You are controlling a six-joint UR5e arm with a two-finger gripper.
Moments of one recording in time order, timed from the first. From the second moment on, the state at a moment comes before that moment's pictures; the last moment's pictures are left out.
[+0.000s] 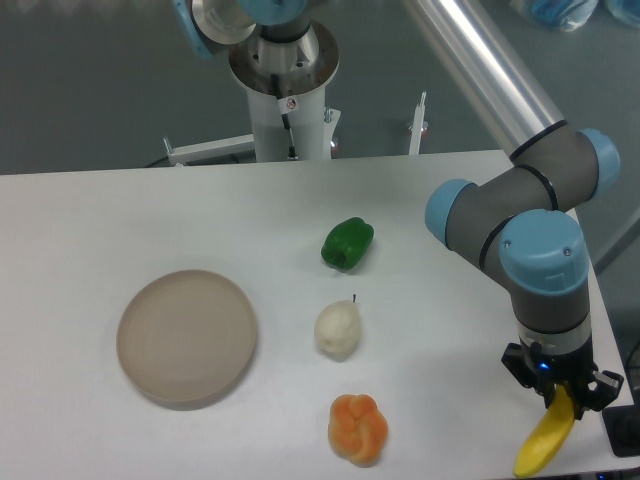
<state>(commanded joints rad) 2.37 -2.33 -1.04 -0.89 1.71 1.14</state>
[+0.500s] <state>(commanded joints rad) 2.37 -2.32 -1.05 -0.89 1.70 1.14</state>
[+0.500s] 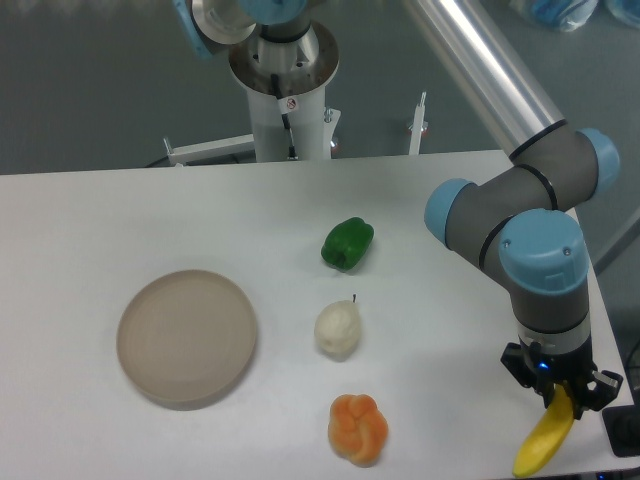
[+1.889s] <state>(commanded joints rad) 2.52 -1.99 -1.65 -0.87 1.64 1.55</state>
